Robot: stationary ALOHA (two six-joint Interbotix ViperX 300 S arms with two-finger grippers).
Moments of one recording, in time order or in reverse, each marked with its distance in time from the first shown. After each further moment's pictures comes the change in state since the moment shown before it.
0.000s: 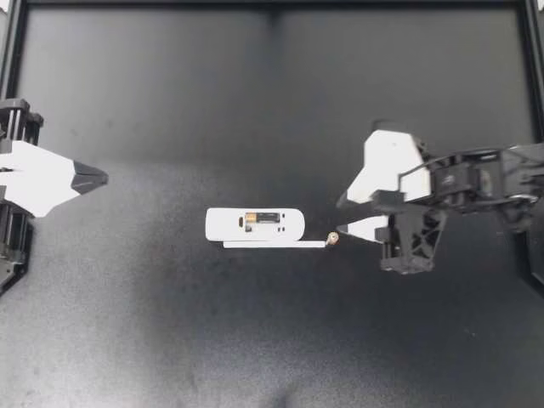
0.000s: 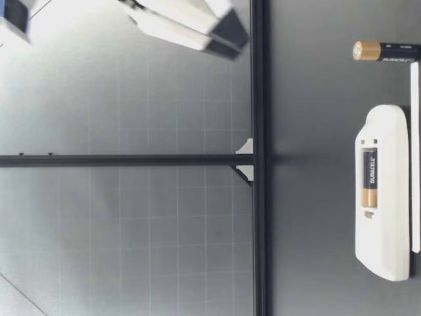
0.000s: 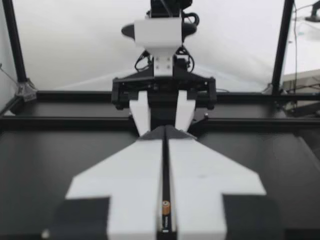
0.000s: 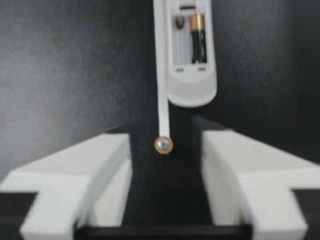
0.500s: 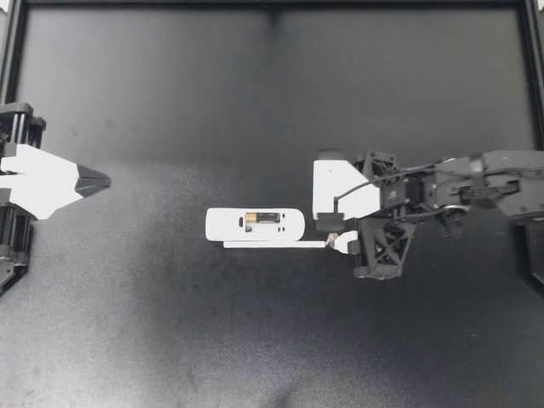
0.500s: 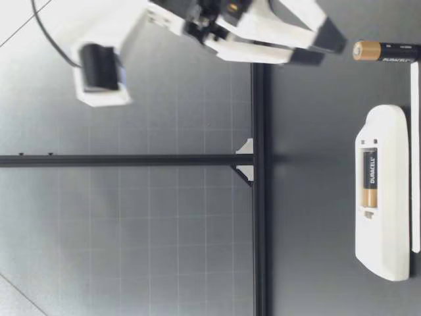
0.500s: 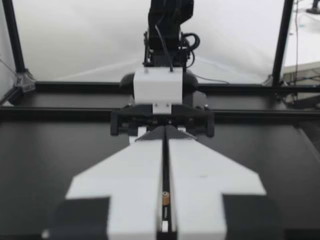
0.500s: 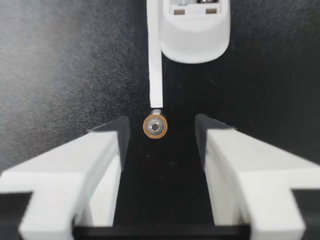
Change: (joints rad) left arm 0.000 0.008 0.014 0.000 0.000 -0.003; right arm 0.000 0.224 -0.084 -0.023 0.106 -0.009
